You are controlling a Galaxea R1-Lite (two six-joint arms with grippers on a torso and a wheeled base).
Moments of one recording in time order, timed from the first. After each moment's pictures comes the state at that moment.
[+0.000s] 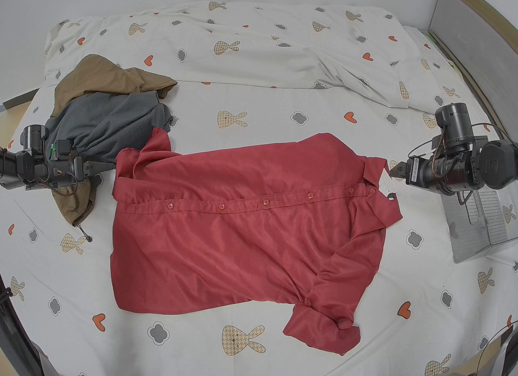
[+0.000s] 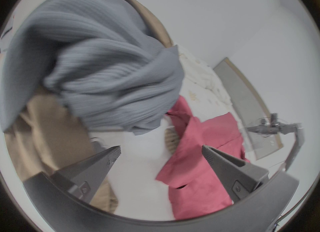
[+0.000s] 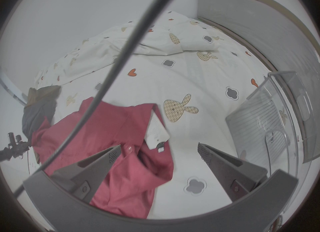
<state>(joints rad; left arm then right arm) 0.36 2.14 -1.52 0.01 -0.87 0.10 0.21 1.80 -1.21 0.07 -0.19 0.38</state>
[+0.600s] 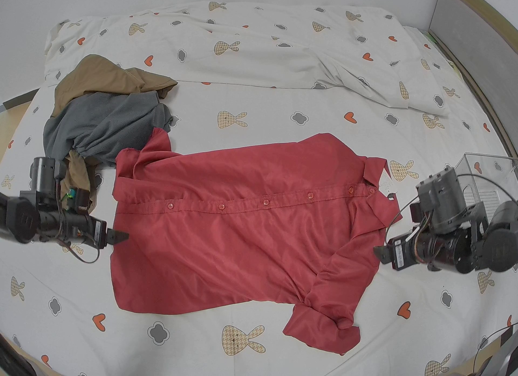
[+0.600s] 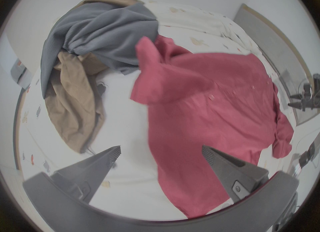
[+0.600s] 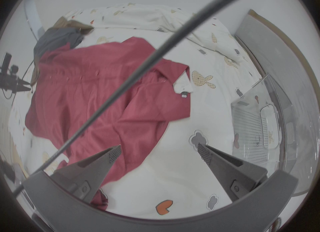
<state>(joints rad) 0.10 1.75 -0.83 -0.16 -0.21 0.24 0.53 1.65 -0.78 -0.05 -0.44 0.18</state>
